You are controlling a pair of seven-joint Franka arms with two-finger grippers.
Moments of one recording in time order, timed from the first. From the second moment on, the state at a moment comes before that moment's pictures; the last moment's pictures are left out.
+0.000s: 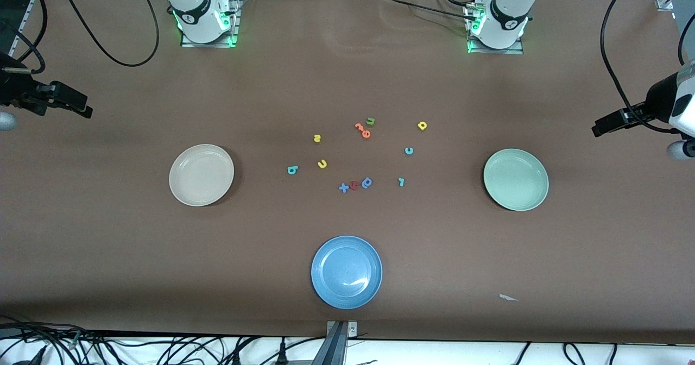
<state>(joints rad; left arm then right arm) 0.28 0.16 -0.30 -1.45 0.04 1.47 -0.30 -0.02 0.05 -0.01 -1.57 0.02 1.58 0.02</state>
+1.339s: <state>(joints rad) 0.27 0.18 -0.36 -1.48 0.04 1.47 -0.45 0.03 0.07 0.00 -1.58 0.03 1.62 0.06</state>
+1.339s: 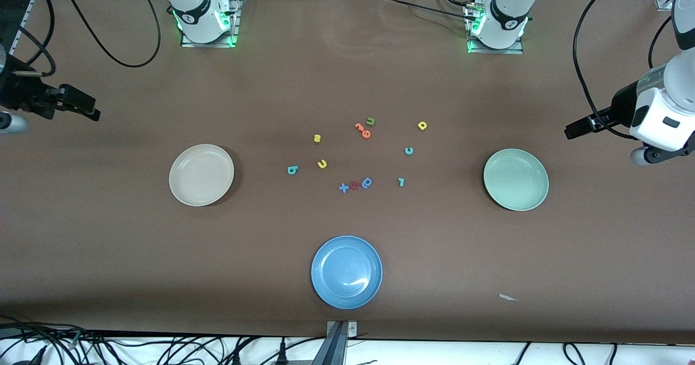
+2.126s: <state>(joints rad) 0.12 0.20 -0.40 -1.80 0.01 1.79 -0.77 0.22 0.25 0.00 -1.61 0.03 1.78 0.28</state>
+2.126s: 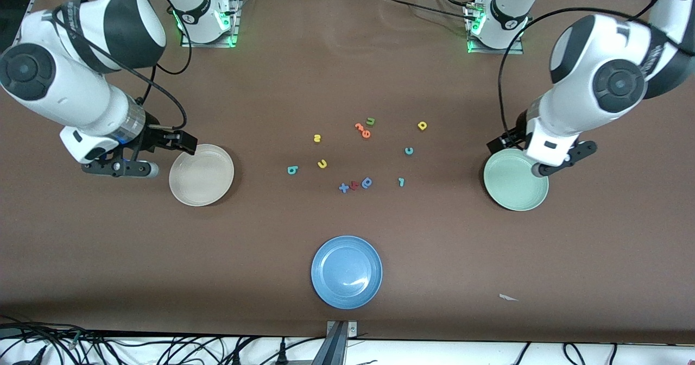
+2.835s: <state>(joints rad) 0.12 0.20 -0.53 -2.20 -0.01 2.24 -1.13 0.27 0.40 0.00 -1.61 0.02 1.81 0.26</state>
